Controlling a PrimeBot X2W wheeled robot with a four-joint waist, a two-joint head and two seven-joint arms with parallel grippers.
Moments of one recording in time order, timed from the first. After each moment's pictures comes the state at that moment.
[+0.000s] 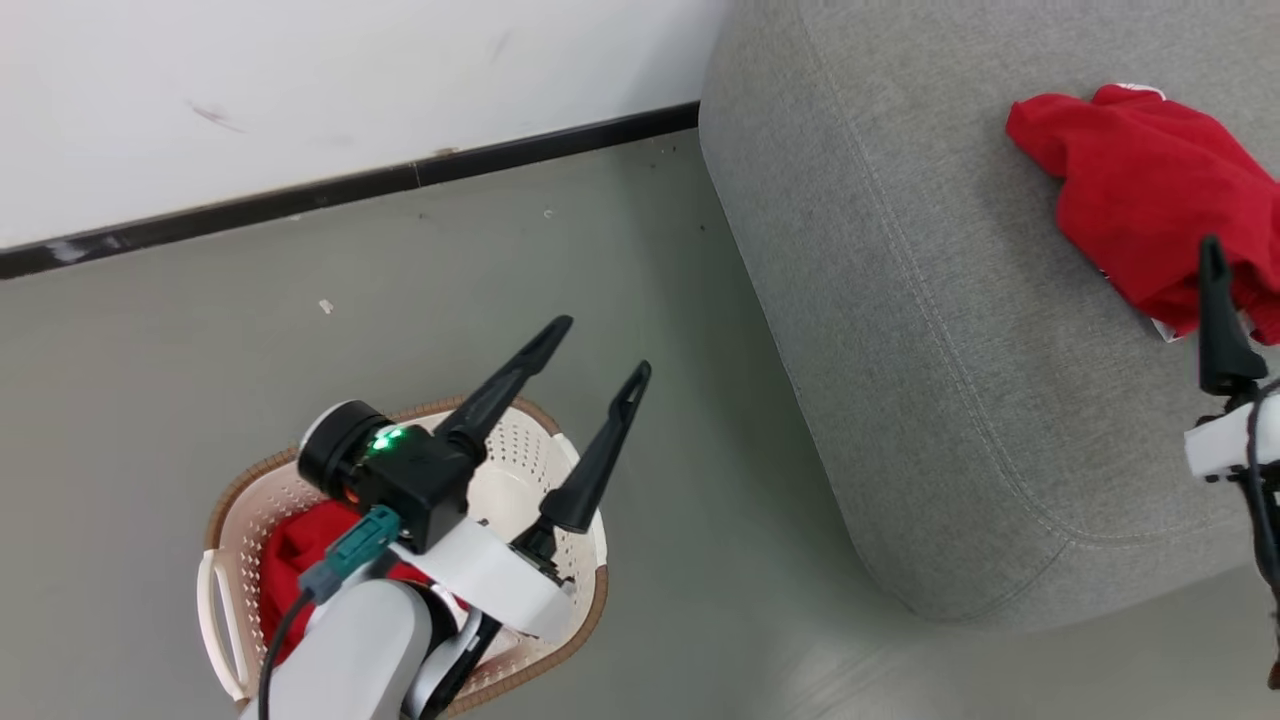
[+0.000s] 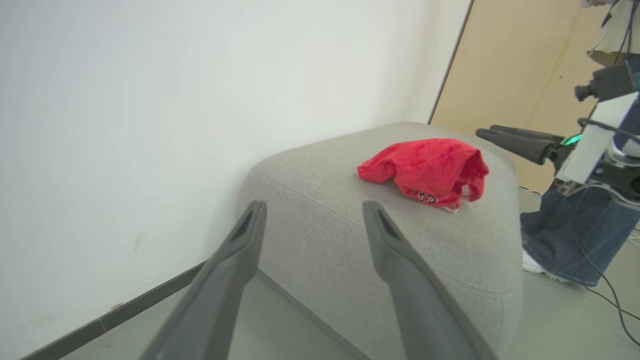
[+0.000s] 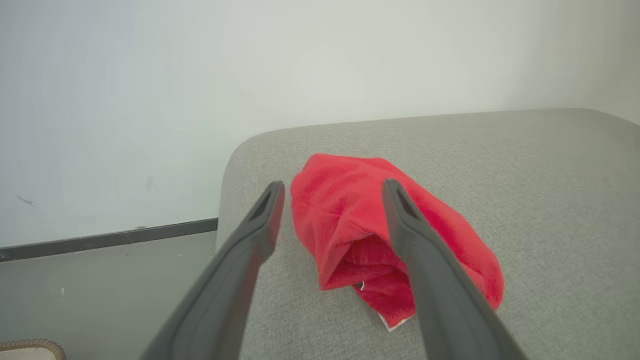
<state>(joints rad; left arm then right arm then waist) -0.38 0.14 -0.51 -0.04 -0.37 -0.08 -0.13 -0.37 -0.25 -0.18 0.31 0.18 0.13 -0.25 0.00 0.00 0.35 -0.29</state>
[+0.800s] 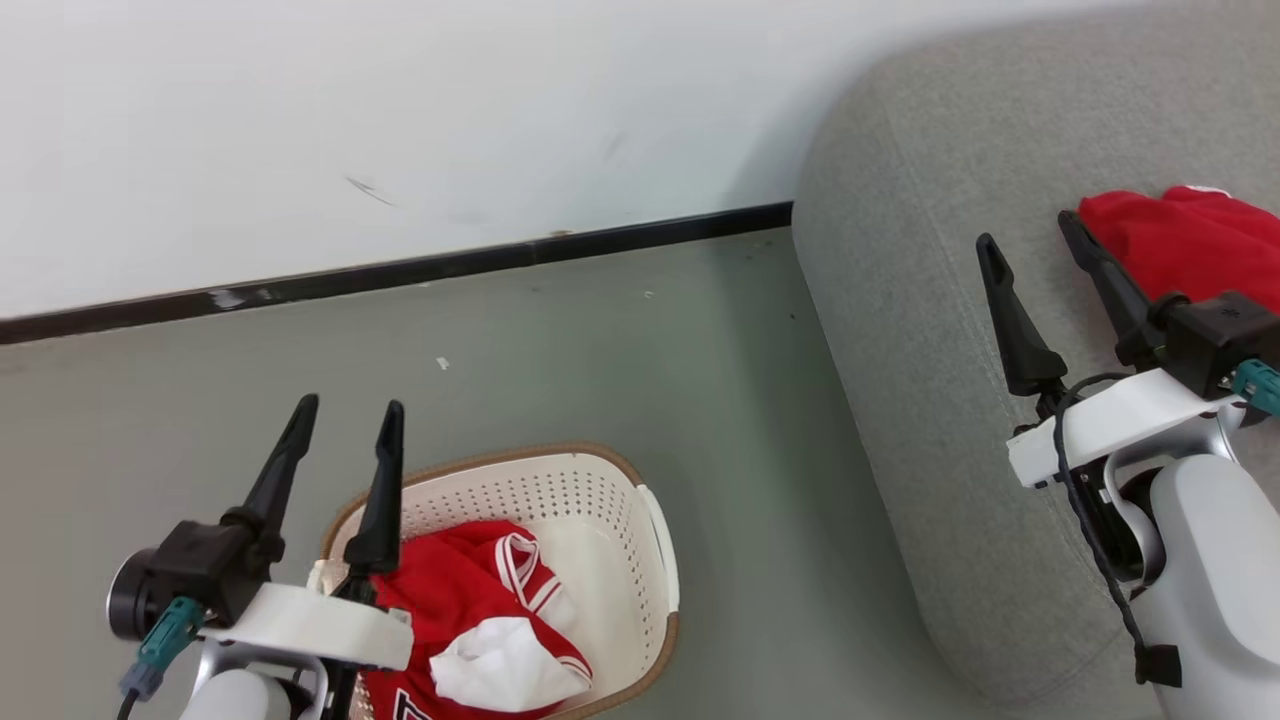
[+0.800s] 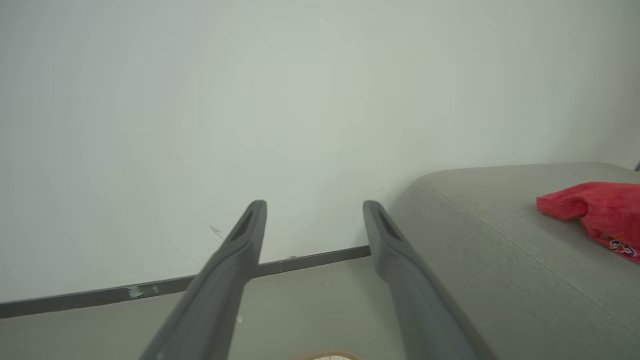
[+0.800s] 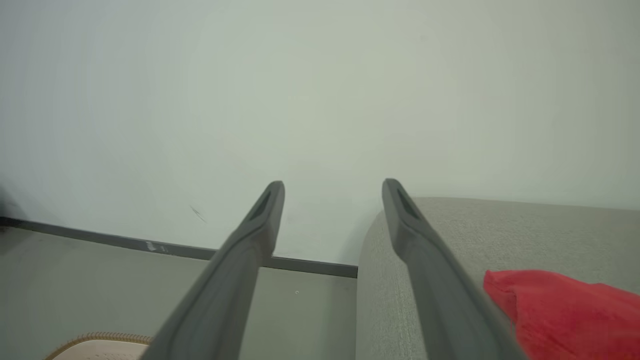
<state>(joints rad) -0.16 0.18 -0.24 0.02 -0.43 0.08 -0.24 -0.42 -0.16 0.08 0.23 0.12 0.13 -0.25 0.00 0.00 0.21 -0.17</state>
